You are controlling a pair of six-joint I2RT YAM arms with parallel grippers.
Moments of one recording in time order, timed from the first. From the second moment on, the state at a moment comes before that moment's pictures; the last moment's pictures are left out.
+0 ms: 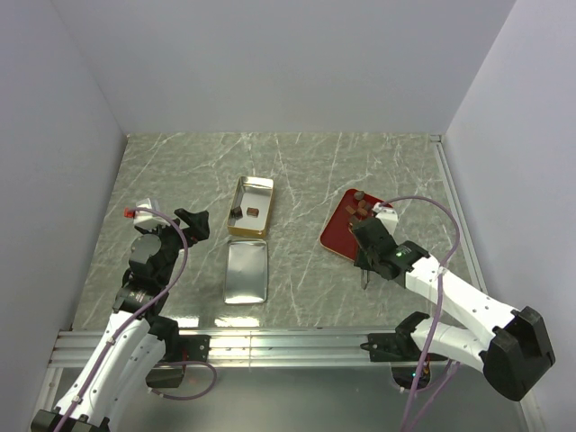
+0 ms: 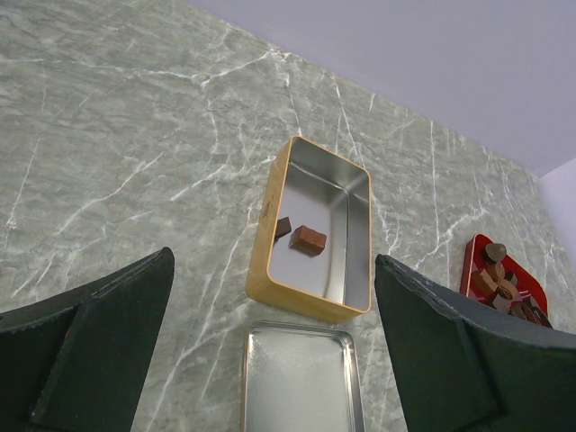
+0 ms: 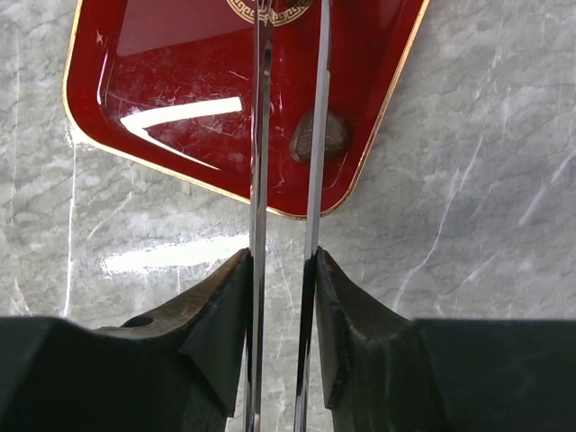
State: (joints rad) left arm -0.24 0.51 0.36 0.04 -0.17 -0.52; right arm 0.61 1.02 0.65 -0.63 0.41 0.69
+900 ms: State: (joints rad) left arm -0.24 0.51 0.36 0.04 -0.17 -0.52; right arm 0.62 0.84 0.65 -0.68 0.38 0.69
